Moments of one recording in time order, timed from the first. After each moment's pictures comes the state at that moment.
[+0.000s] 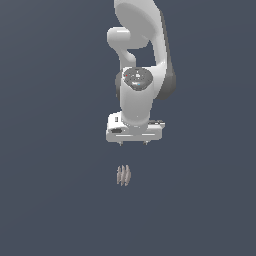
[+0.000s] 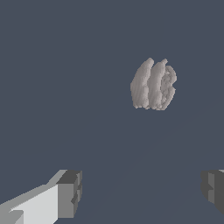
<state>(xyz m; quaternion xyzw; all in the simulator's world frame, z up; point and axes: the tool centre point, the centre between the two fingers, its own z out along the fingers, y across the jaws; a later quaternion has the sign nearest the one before) 0.025 0.022 0.161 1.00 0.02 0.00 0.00</state>
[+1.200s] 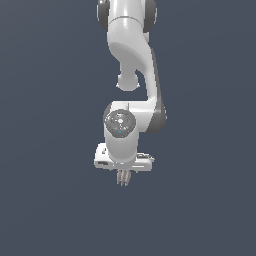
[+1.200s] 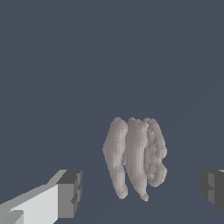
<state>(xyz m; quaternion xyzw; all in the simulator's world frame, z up) 0.111 -0.016 0.101 1.00 -0.03 0.00 0.00</state>
